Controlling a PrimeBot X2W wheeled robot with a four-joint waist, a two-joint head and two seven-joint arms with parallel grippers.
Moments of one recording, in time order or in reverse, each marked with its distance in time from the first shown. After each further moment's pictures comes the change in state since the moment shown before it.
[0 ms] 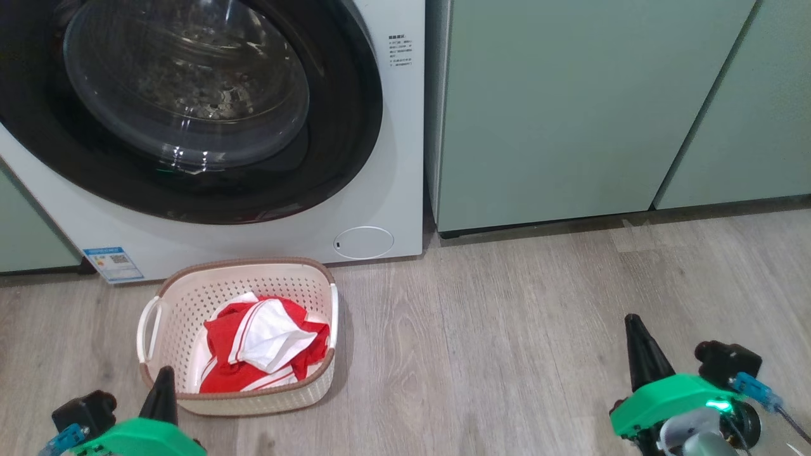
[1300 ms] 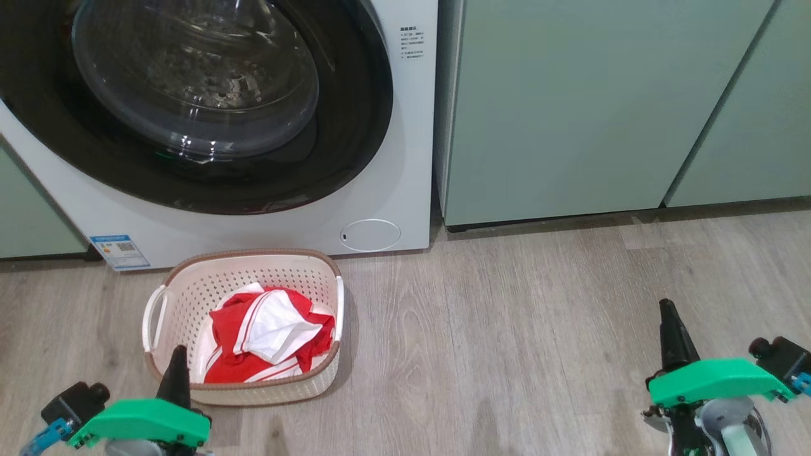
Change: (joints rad) left arm 0.000 -0.045 0.005 -0.116 -0.364 0.000 0.106; right arm 0.002 0.003 -0.078 -0.091 0.404 0.000 0.109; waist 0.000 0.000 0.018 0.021
